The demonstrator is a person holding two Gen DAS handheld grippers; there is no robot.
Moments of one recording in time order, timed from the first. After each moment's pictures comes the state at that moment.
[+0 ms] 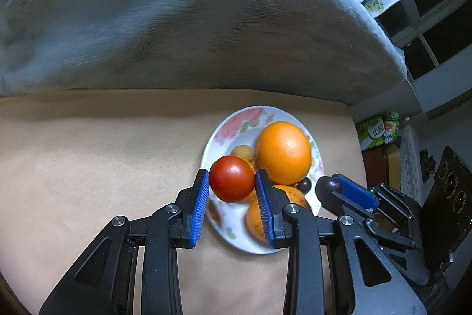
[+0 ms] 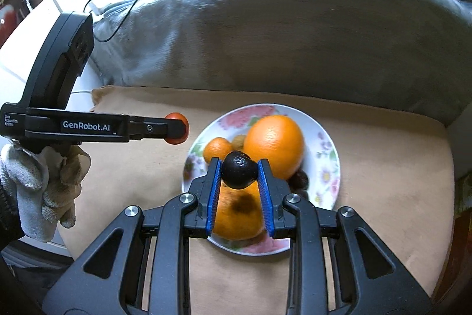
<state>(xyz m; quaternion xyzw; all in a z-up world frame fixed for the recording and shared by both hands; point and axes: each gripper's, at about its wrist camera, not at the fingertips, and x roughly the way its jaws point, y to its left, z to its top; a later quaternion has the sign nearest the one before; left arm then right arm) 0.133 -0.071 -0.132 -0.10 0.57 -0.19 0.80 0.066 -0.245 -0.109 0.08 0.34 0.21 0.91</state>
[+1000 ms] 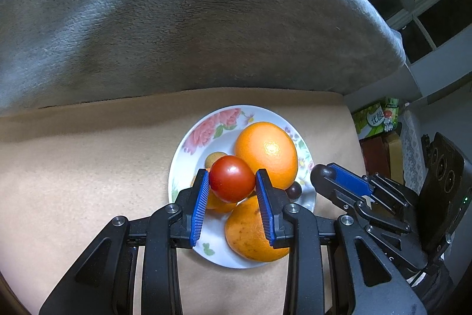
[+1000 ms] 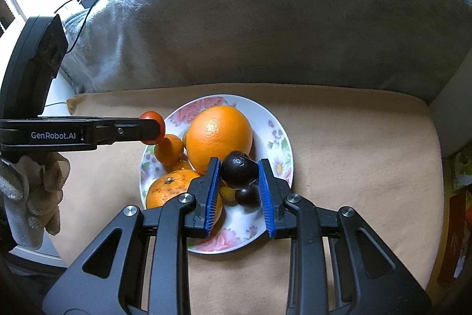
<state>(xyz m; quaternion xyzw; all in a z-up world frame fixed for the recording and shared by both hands) 0.144 -0.108 -0.138 -0.07 0.58 -0.21 0.79 0.087 -0.279 -0.125 0.11 0.37 0.17 0.91</state>
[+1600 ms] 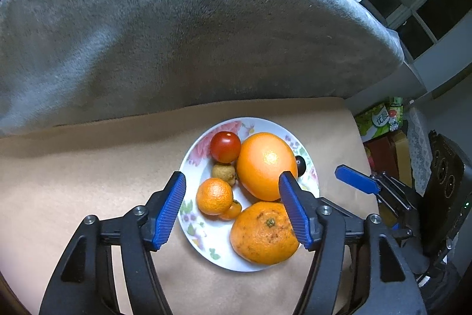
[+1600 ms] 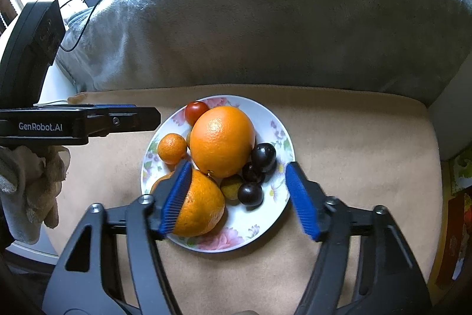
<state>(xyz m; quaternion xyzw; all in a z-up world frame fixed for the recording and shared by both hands) 0.142 -0.112 -0.125 -0.05 0.55 -0.20 0.81 0.082 -0.271 -0.121 0.10 0.36 0.17 0.91</state>
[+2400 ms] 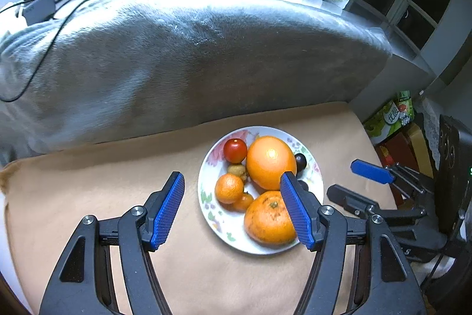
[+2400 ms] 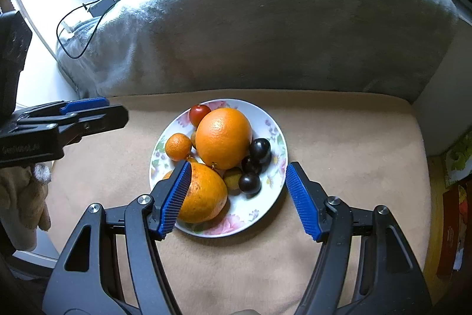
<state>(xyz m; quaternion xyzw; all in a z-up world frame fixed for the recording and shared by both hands) 0.098 -0.115 -0.086 0.02 0.49 -0.16 0.86 0.049 -0.281 -0.107 0.11 0.34 0.15 0.92</state>
